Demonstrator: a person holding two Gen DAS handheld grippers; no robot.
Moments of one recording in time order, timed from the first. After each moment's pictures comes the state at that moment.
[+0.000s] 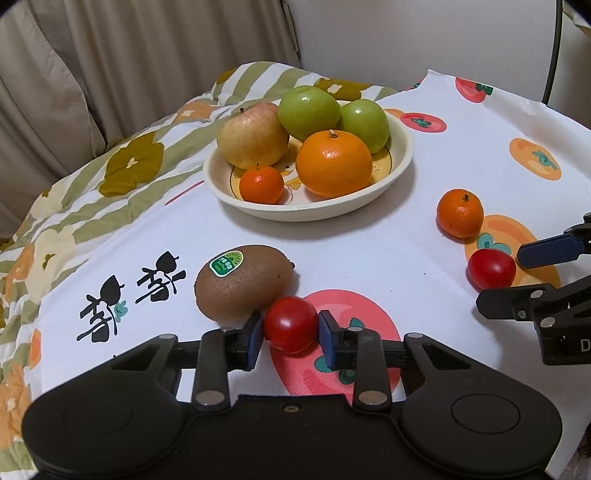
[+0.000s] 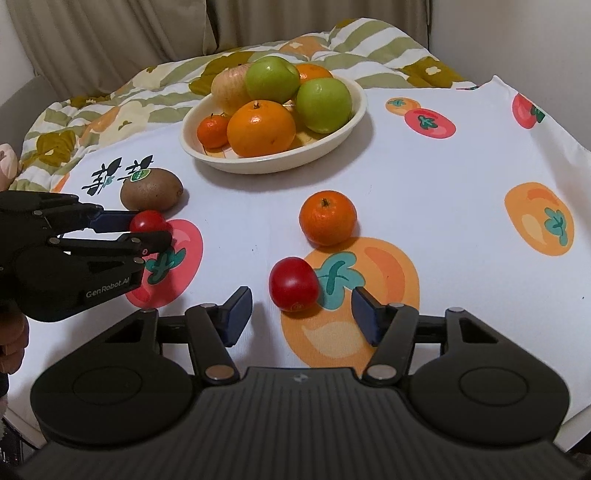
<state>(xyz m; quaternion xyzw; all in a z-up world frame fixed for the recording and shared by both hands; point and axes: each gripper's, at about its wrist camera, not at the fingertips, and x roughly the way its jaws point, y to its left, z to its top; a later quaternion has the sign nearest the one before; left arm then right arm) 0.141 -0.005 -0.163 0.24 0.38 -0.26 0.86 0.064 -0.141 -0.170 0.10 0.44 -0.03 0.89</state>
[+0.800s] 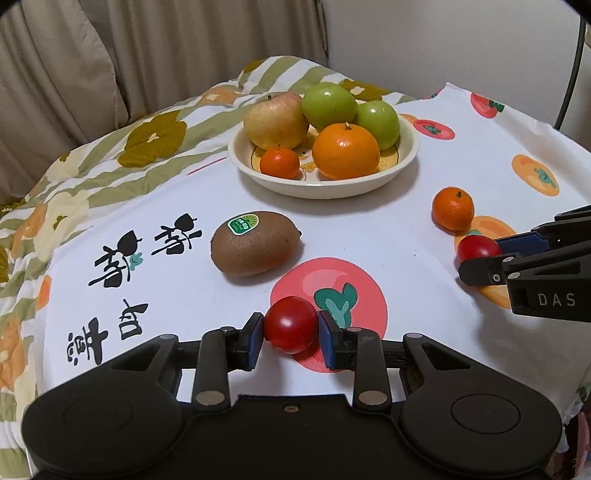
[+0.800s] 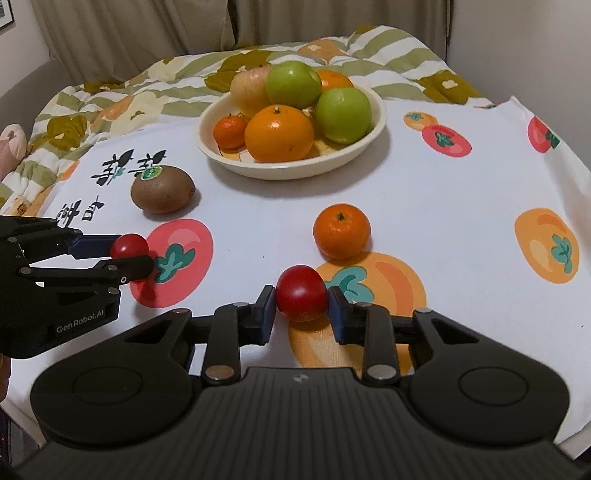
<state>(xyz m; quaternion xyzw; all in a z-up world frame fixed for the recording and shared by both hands) 0.114 0.016 -0.154 0.19 0.40 -0.23 0.87 0.069 -0.133 -0.164 0.06 0.44 -0.01 0.90</state>
